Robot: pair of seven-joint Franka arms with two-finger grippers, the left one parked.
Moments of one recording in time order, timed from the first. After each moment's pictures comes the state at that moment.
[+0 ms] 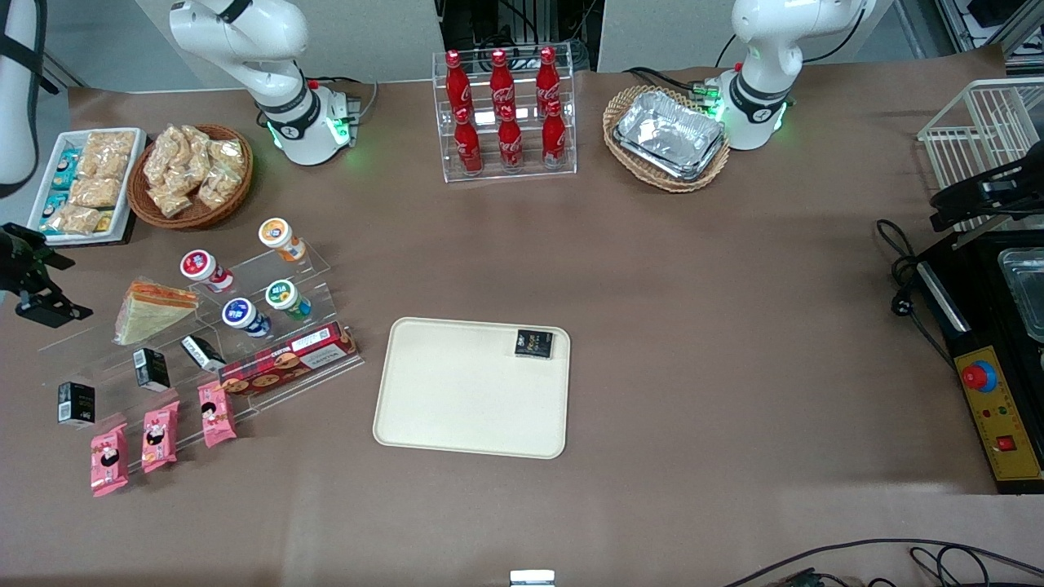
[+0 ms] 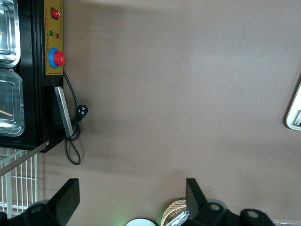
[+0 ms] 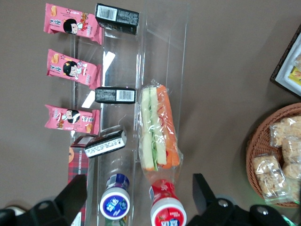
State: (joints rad) arm -0.11 0.03 -0.16 -1.83 -0.04 1.81 0.82
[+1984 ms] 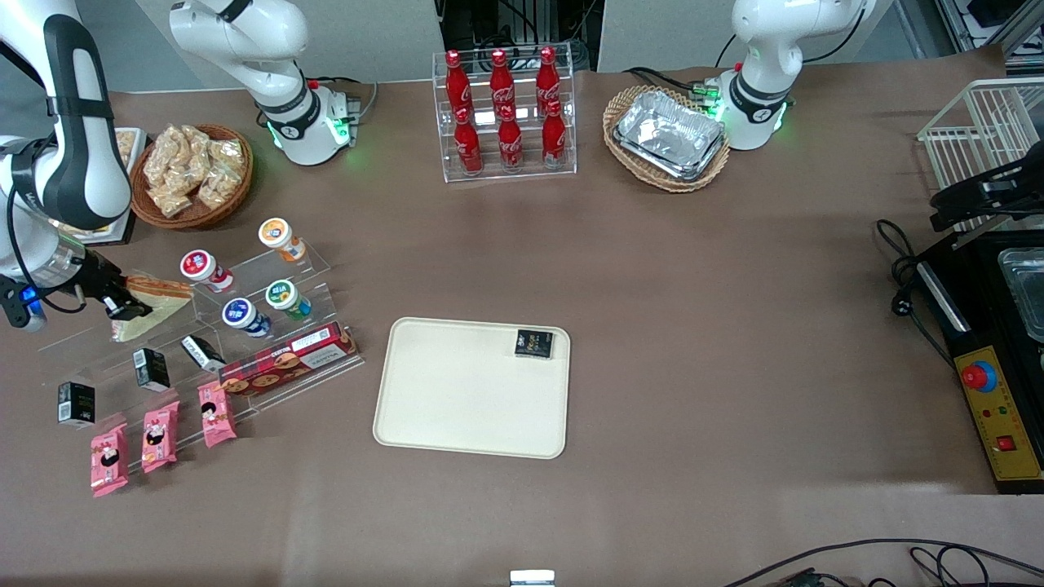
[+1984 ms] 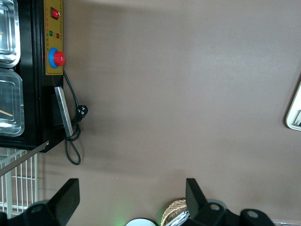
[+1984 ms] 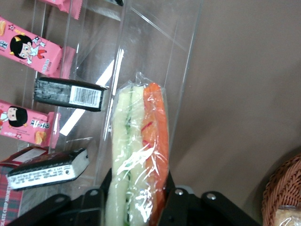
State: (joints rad) arm -0.11 0.02 -0.24 -2.23 -0.04 2.25 0.62
